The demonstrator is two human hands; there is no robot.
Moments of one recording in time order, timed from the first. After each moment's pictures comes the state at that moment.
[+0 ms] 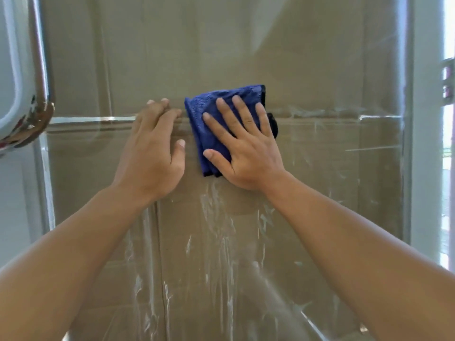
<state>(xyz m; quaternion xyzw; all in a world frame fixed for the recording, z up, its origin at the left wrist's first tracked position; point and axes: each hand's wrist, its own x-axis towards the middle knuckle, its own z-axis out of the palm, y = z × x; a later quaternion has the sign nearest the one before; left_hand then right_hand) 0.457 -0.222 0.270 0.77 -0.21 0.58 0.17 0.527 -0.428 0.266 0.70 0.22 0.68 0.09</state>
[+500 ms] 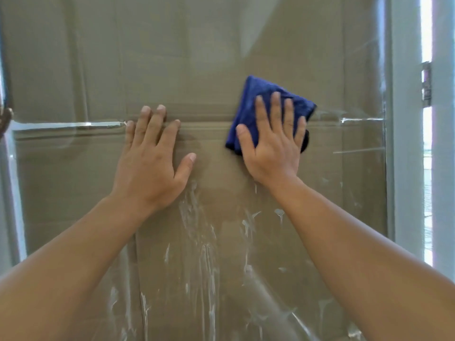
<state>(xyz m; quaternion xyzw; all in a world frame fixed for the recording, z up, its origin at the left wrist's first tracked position) 0.474 -0.253 0.263 0.80 -0.17 0.57 0.05 0.534 -0.486 0.270 0.74 0.03 0.66 -0.13</state>
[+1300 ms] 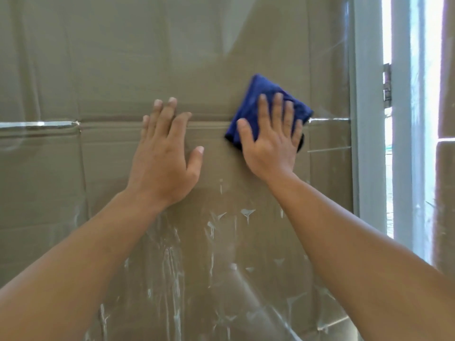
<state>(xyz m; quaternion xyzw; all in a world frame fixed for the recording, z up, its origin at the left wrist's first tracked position) 0.477 -0.339 0.268 0.76 -0.25 0.58 0.14 0.533 -0.551 0.275 0.78 -0.01 0.61 -0.18</state>
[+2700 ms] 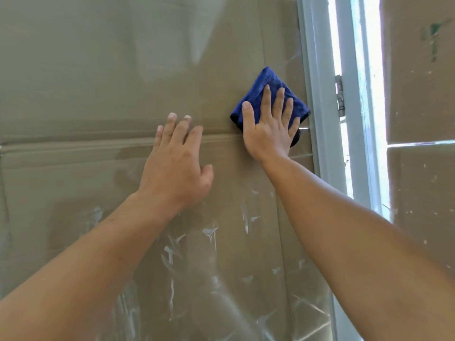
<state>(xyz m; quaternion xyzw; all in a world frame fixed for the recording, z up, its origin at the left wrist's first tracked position) 0.492 -0.427 0.285 0.79 -0.27 0.55 0.07 0.539 -0.631 0.324 0.78 -0.07 0.55 -0.28</state>
